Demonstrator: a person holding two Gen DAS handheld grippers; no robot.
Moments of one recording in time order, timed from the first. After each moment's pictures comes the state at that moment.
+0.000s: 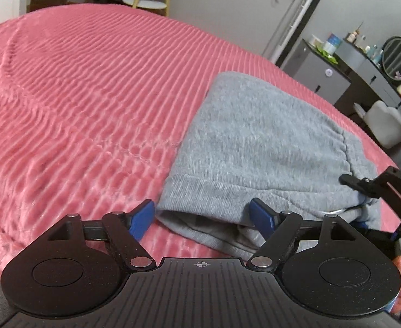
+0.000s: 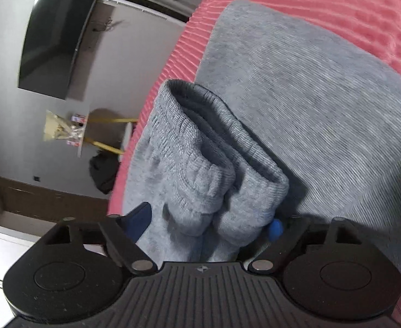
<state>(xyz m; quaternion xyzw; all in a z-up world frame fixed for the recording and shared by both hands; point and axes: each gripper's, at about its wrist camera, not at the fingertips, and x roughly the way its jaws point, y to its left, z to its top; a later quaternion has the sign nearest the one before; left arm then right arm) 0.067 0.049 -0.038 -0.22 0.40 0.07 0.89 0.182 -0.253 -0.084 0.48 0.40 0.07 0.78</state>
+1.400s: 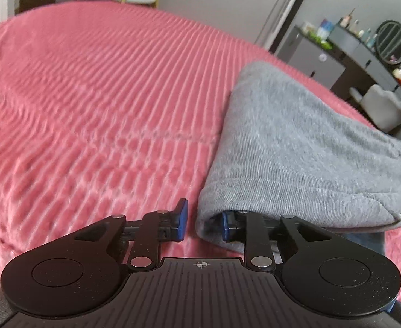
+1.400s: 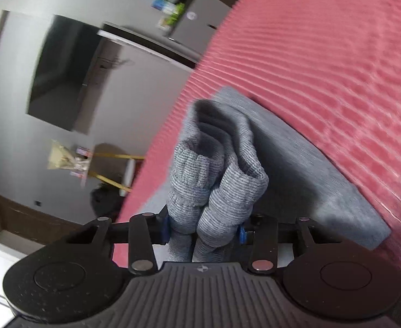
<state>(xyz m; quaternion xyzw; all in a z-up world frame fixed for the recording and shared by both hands) 0.069 0.035 -0.045 -0.20 0.41 0.05 0.89 0.129 -0.321 -0.043 0.49 0.31 0.07 0.81</state>
